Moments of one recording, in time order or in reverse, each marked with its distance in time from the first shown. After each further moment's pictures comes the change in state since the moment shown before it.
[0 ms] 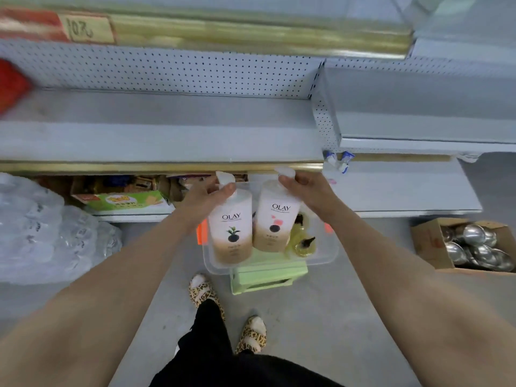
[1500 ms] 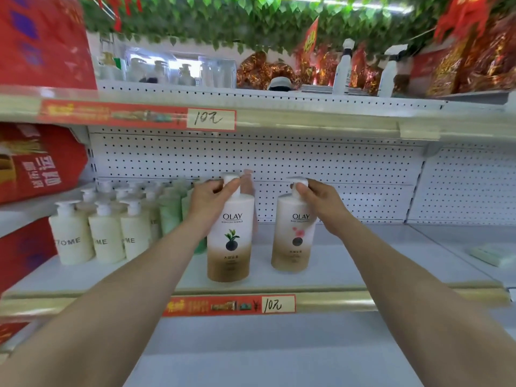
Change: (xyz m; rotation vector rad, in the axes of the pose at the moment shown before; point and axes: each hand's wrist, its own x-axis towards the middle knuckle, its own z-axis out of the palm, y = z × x) left_hand 0.069 0.353 -0.415 -0.063 0.414 0.776; right_hand 0.178 -0.485 0.177 0.011 0.245 -0.637
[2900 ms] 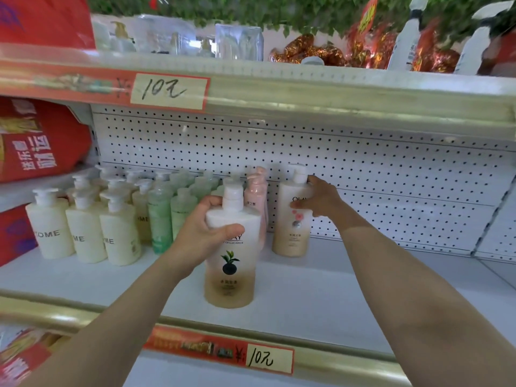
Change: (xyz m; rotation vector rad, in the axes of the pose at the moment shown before) left_hand 0.008 -0.060 0.024 -0.043 -0.069 -0.076; right_hand 0.179 0.093 0.011 -0.637 -0.162 0.078
